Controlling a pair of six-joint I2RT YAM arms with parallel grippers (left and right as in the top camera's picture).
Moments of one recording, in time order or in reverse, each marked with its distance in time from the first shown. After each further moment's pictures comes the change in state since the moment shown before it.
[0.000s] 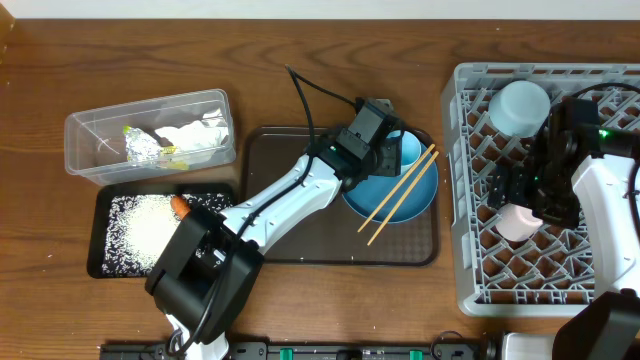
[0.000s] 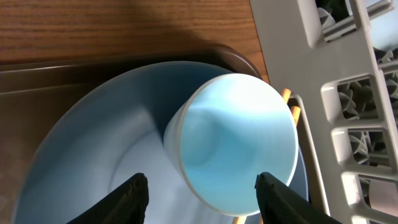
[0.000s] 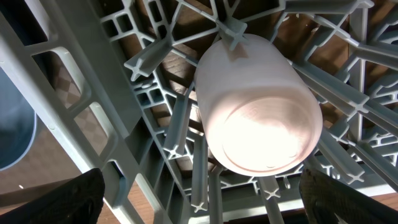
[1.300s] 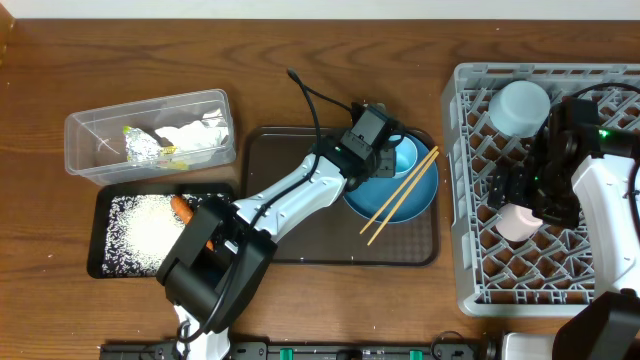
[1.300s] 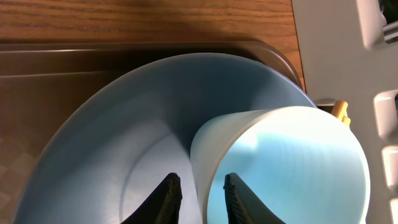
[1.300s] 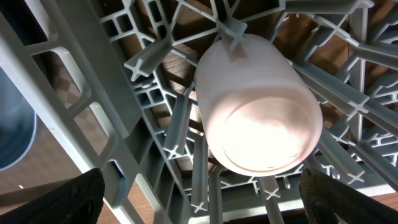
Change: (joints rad) left arm 0.000 0.058 0.000 0.007 -0.048 -0.048; right arm 0.000 0.000 0.000 0.000 0.000 0.000
